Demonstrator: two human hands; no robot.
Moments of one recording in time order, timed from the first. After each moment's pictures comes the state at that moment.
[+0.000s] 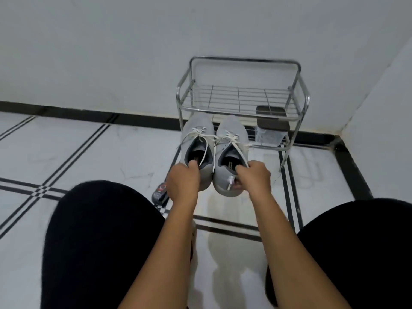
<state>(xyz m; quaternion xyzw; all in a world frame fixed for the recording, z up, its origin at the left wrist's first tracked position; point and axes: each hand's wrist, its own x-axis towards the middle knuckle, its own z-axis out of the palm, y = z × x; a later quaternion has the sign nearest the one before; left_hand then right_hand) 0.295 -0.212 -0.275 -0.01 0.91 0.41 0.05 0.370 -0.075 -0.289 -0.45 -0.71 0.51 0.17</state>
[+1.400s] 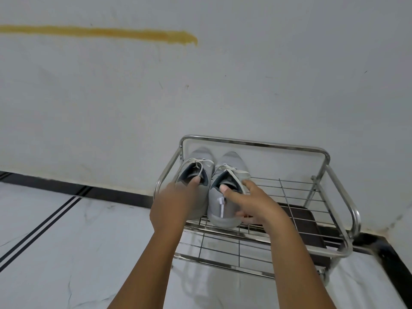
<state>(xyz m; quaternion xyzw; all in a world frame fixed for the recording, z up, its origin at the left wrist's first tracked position) 0.009 -0.023 -0.240 0.08 0.93 0.37 -0.02 0.113 0.128 -0.207 -0.32 -0.75 0.58 0.04</state>
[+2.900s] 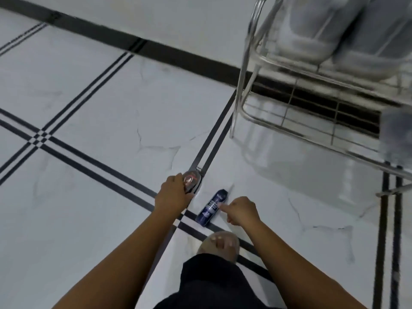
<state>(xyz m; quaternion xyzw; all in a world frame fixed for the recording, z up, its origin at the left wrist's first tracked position) 0.085 -0.267 -0.525 0.05 0.95 0.15 0.28 0.164 -0.093 -0.552 -0.38 -0.78 0.40 -0.30</state>
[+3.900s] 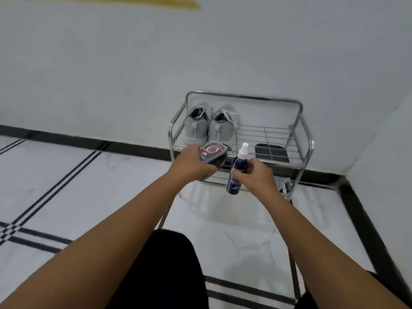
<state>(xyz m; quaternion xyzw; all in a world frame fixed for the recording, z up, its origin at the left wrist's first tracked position) 0.158 -0.105 -0.207 0.27 0.89 0.34 0.13 0.275 0.043 -0.243 -0.34 -0.82 0.43 0.17</state>
